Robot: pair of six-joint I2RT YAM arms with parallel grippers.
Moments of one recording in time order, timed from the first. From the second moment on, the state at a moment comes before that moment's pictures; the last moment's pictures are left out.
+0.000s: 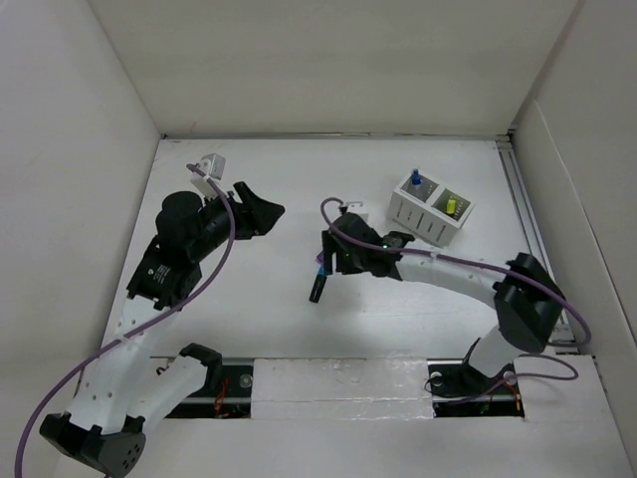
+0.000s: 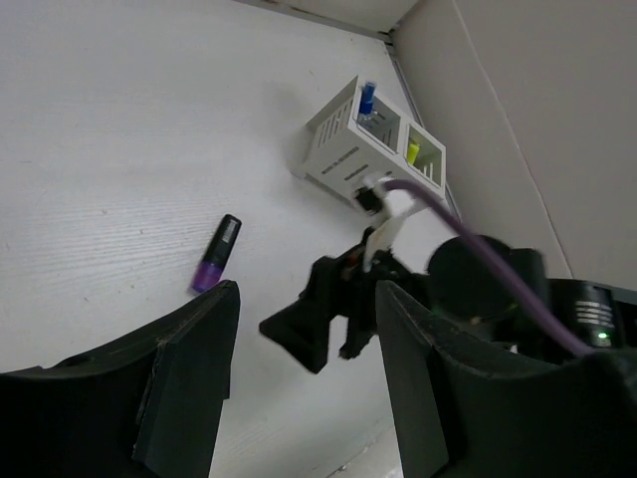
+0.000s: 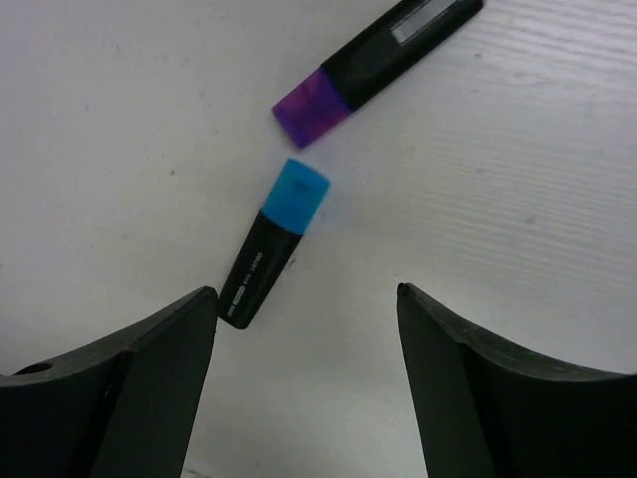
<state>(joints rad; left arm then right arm) -0.38 0.84 1.01 -0.40 0.24 -0.61 0.89 1.56 1.10 -0.39 0.28 0.69</state>
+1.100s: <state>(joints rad) -0.38 0.82 1.05 -0.40 0.24 -0.62 0.96 1.88 1.23 -0.47 0.37 0.87</state>
